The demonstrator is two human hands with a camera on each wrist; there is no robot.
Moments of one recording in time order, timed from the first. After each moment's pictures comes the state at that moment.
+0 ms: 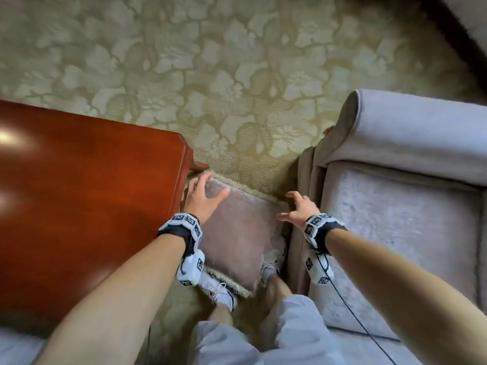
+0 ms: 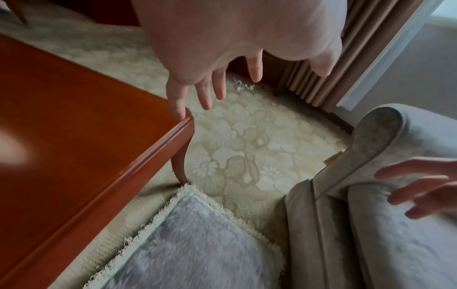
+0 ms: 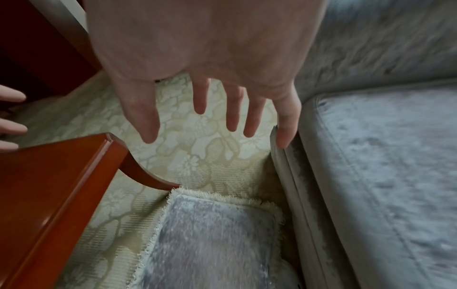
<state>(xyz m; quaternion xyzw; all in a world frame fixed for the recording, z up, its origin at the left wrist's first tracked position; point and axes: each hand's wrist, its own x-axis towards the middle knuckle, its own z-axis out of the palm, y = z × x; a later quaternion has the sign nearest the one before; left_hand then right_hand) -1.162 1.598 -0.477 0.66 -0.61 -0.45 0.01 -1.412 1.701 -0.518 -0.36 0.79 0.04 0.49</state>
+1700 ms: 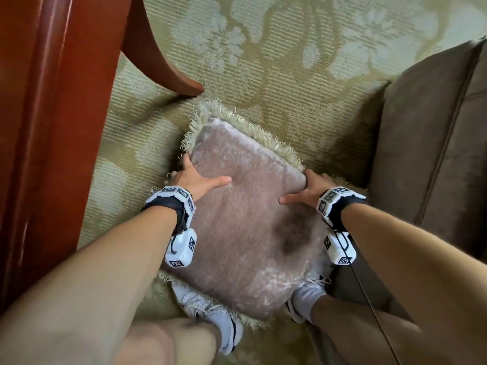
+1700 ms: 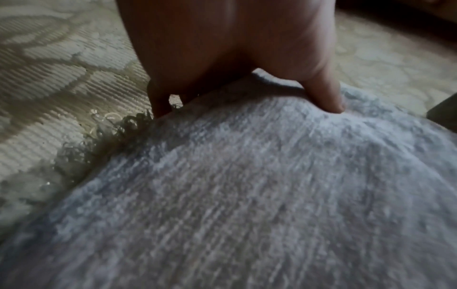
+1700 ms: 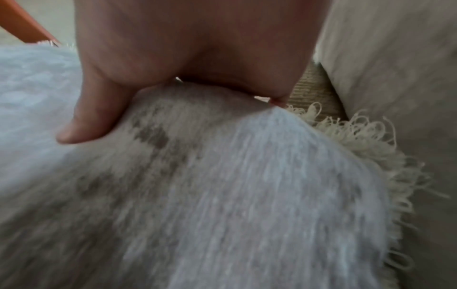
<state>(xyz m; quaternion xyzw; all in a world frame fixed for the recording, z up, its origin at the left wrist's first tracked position) -1.076 1.573 -0.966 0.73 -0.48 -0.44 -0.21 -1.363 1.657 -0.983 -0.39 0.73 0.20 0.52</state>
